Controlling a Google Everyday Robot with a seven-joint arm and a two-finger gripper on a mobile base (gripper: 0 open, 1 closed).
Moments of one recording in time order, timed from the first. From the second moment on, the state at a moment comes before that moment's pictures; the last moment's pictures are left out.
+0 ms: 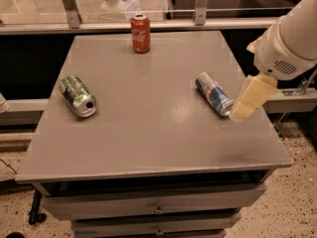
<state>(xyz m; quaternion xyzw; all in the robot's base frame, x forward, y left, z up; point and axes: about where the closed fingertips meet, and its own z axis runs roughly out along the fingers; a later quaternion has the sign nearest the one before) 0.498 -0.188 0.936 -0.56 0.79 -0.03 0.24</state>
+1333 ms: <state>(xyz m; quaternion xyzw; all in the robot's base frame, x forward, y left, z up) 0.577 -0.186 0.860 -0.43 0.86 -0.02 0.27</state>
